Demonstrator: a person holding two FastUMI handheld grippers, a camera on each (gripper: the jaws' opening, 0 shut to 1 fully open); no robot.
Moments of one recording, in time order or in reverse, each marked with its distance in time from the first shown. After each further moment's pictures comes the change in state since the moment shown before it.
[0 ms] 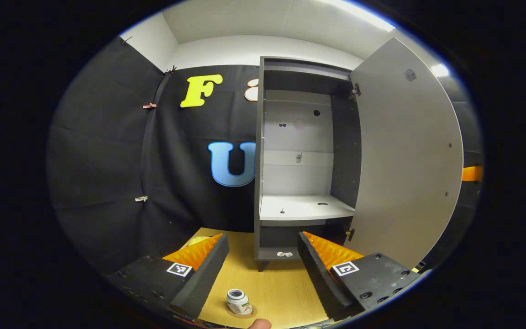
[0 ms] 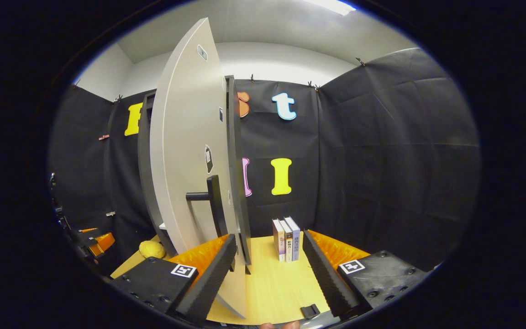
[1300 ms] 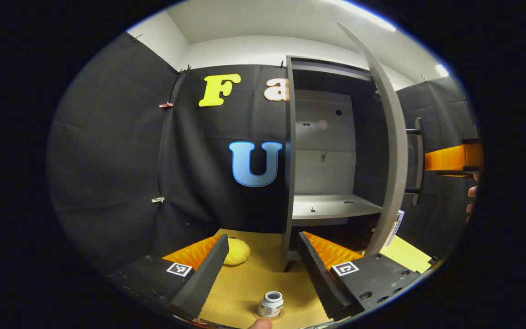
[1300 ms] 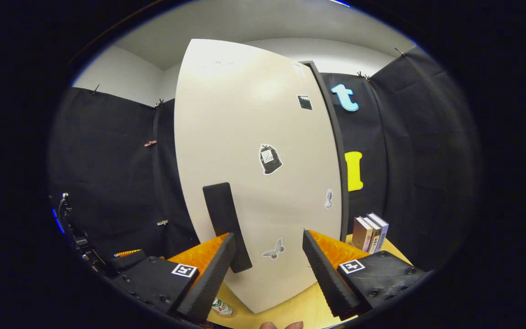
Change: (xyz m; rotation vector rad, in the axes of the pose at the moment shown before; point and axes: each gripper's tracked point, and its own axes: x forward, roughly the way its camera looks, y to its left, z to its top) left arm 0.007 0.089 -0.012 0.015 -0.015 0.082; right arm 0.031 0.229 -0.011 0.063 0.020 0.323
